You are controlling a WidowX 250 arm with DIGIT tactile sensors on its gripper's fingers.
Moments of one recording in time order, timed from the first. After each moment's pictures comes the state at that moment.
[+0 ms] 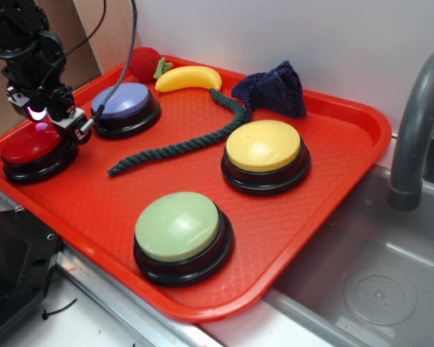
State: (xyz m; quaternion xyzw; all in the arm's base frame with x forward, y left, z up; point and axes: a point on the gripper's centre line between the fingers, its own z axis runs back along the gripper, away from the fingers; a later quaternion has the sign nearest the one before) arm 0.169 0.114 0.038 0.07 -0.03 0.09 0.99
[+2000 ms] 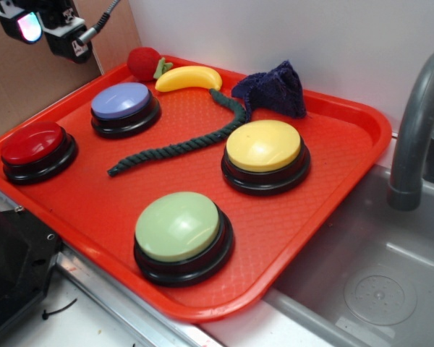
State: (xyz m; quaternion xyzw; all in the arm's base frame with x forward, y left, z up) arm 0.187 0.067 0.151 0.06 -0.04 0.08 0.99
